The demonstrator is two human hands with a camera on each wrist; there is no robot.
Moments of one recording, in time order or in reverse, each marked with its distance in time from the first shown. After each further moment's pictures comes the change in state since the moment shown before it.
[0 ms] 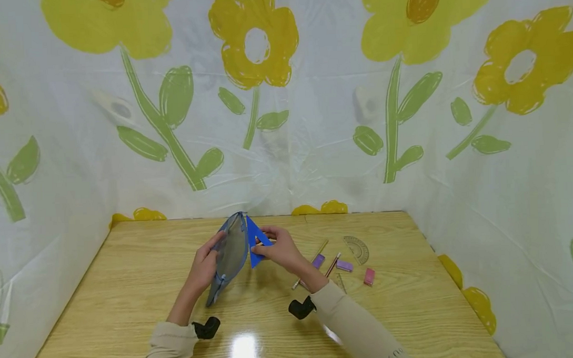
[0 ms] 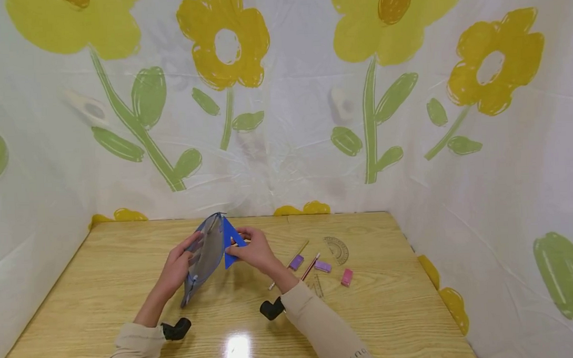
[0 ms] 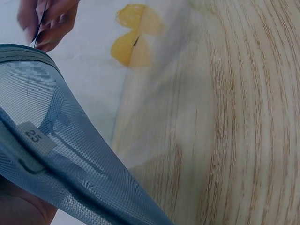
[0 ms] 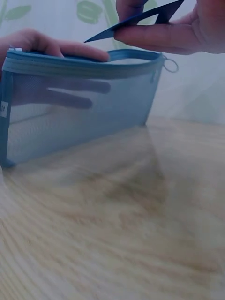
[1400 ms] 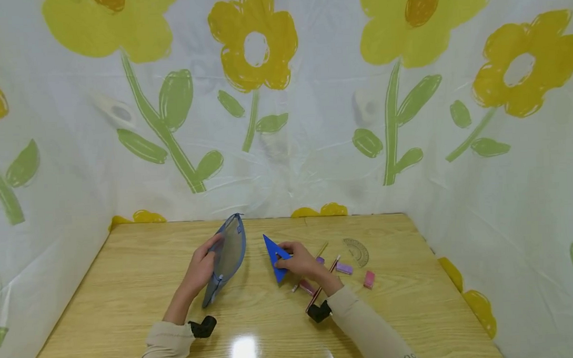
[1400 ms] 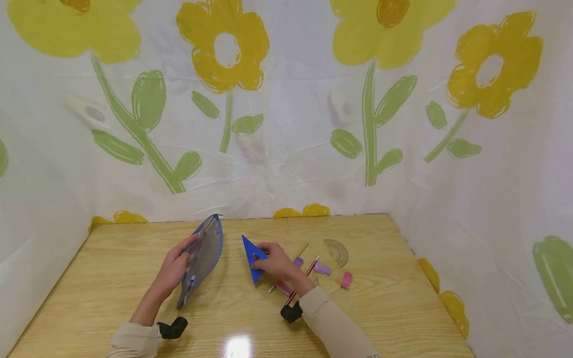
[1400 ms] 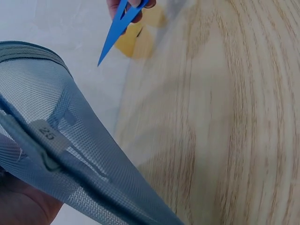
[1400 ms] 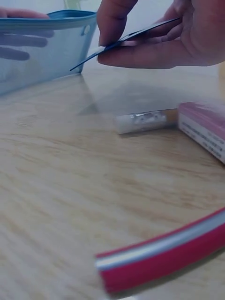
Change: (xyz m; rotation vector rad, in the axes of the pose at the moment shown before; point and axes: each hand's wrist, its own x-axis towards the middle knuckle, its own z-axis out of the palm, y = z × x) left_hand 0.001 0.004 -0.008 0.097 -0.022 -0.051; right_hand -0.010 0.048 -0.047 -0.250 -0.065 0.099
